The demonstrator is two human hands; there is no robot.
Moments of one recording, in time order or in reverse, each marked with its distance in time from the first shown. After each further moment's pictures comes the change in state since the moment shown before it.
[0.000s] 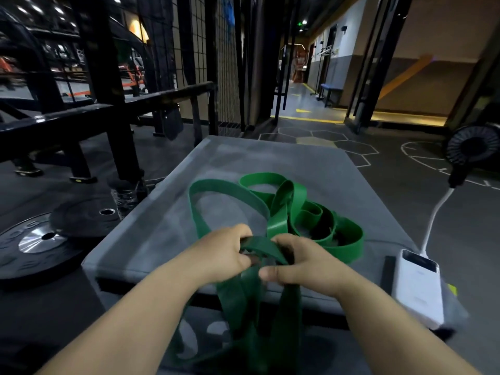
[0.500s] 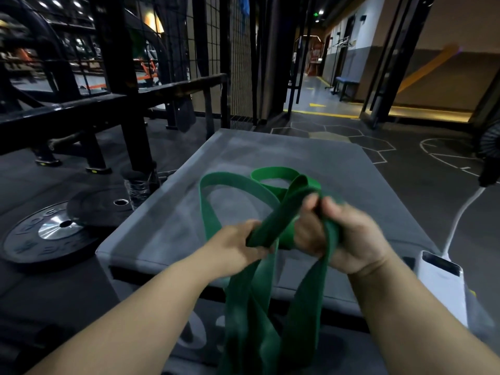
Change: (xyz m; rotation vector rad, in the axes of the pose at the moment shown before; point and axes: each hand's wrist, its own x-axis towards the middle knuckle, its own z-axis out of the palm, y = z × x) left_hand 0.008 -0.015 0.015 -0.300 0.050 0.025; right_hand 0.015 -0.012 -0.023 1.040 -0.283 -0.244
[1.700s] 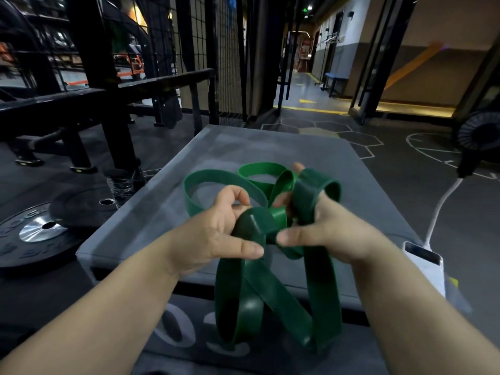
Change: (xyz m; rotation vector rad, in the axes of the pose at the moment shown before) left_hand -0.024 0.031 -0.027 -0.785 -0.323 0.216; right_hand -0.012 -0.018 0.006 -0.846 0.296 0.086
